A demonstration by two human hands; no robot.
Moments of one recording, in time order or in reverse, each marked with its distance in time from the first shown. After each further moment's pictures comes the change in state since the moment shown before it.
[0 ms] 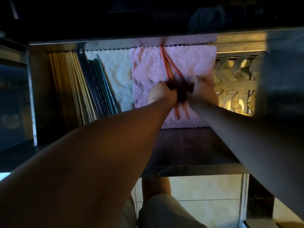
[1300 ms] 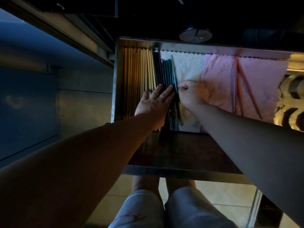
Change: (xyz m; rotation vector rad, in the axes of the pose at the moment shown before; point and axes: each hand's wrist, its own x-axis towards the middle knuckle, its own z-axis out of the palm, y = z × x) left_hand -0.002 -0.190 -0.175 0.841 -0.149 0.500; right_hand -0.025 -0.215 0.114 0.181 -0.063 0.051
